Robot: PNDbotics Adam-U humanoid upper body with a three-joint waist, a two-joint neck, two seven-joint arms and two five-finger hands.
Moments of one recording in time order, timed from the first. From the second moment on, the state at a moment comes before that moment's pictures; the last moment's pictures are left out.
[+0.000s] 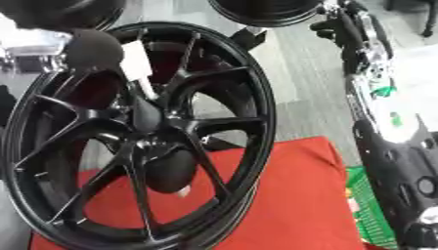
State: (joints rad) left arm -1.34 0.68 -0.69 -1.94 -0.04 0.64 -0.59; right arm -0.40 -0.50 -0.22 -1.69 -0.25 0.26 -0.20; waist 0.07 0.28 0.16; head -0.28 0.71
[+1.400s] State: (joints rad) left arm -1.28 0.59 -0.73 -1.62 -0.19 0.60 -0.63; right arm -0.41 -0.50 -0.19 -1.69 -0.24 0.26 -0.17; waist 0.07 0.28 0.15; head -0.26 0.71
